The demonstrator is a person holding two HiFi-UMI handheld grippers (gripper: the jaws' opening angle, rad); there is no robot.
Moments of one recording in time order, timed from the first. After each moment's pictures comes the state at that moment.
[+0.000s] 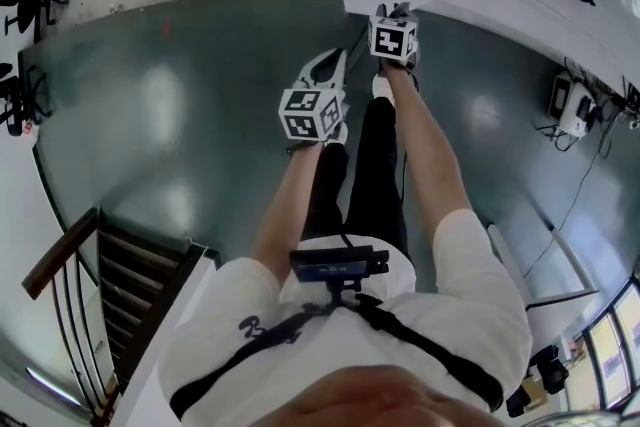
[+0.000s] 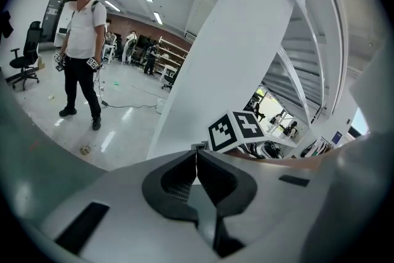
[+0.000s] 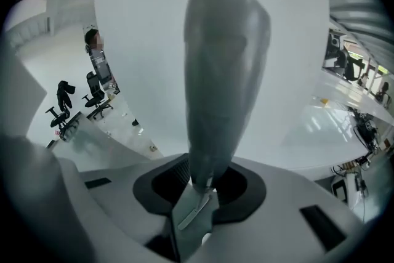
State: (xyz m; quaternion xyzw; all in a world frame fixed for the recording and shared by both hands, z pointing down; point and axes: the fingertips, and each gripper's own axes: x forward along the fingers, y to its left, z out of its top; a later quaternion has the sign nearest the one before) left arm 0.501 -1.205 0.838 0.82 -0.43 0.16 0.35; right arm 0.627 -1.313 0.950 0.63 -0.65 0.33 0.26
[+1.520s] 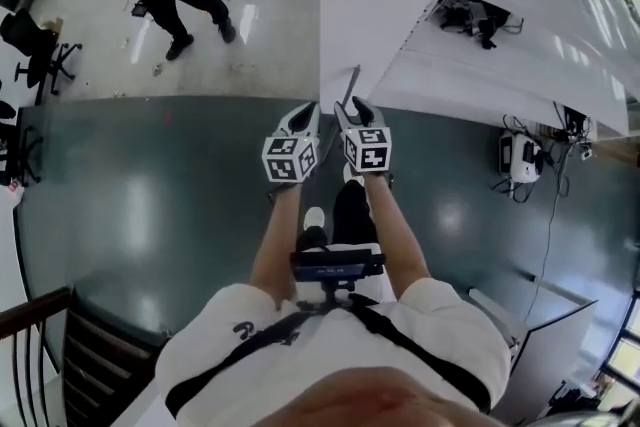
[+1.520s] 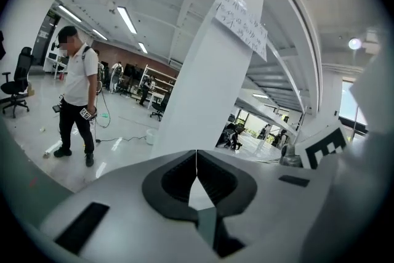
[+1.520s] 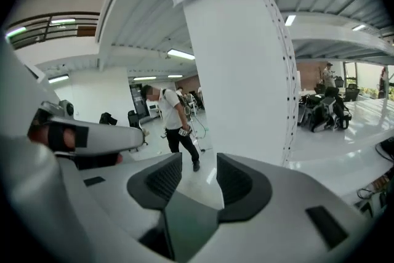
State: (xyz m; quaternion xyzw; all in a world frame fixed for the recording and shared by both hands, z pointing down) left arm 0.477 -1.168 0.655 0.87 -0.42 0.09 0.25; right arm 0.558 -1.172 0.688 0.58 -0.77 0.24 0.12
